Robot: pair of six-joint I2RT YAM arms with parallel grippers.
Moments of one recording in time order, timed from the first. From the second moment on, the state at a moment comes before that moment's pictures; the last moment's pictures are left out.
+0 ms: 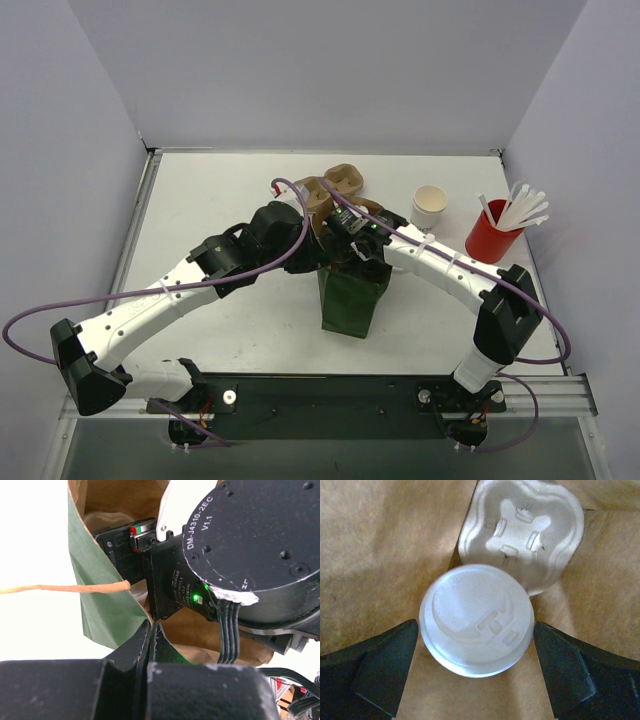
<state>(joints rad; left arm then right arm) -0.91 1.28 1.29 -0.62 -0.08 -0.86 0.82 1.64 1.36 -0.93 0.18 0.65</state>
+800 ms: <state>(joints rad) -0.91 1.27 1.29 -0.63 -0.10 -0.86 0.79 1.63 1.40 -0.97 0.18 0.65</state>
